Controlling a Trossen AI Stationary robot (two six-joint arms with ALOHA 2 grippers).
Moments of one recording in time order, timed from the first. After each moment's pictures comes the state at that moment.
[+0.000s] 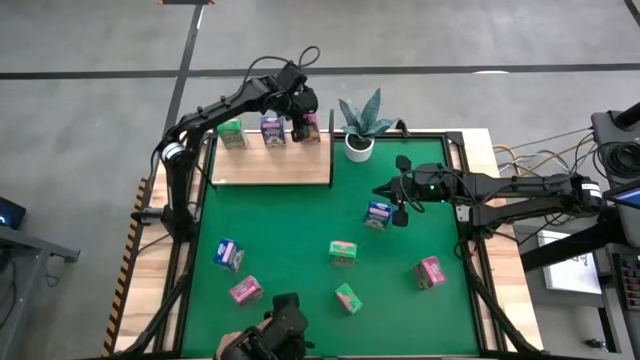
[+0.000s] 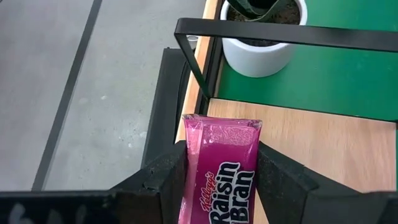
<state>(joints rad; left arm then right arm) 0.72 1.96 1.83 -0.79 0.13 0.54 -0.15 0.97 0.63 -0.12 0.05 -0.24</state>
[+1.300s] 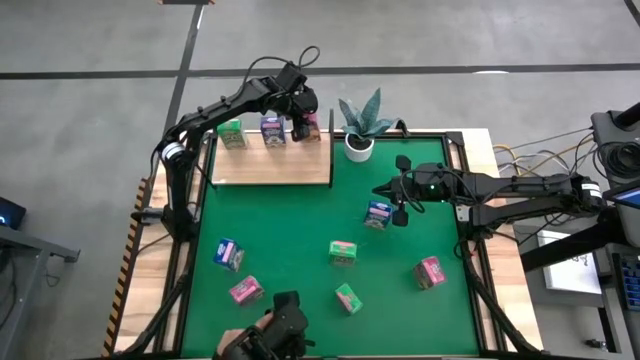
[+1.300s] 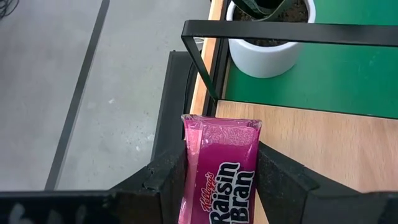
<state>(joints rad) 0.72 1.96 1.81 -0.76 0.12 0.57 -0.15 0.97 0.63 -0.12 0.05 -0.25</state>
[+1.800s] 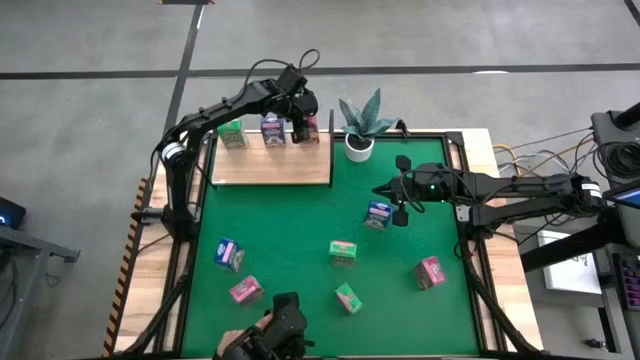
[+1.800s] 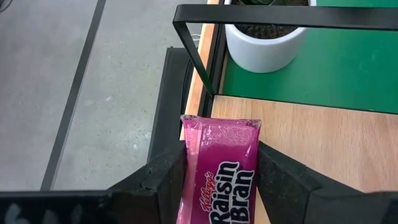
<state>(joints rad) 0.72 1.96 1.78 -0.73 0.12 0.56 -0.15 0.96 0.63 -0.12 0.05 -0.25</state>
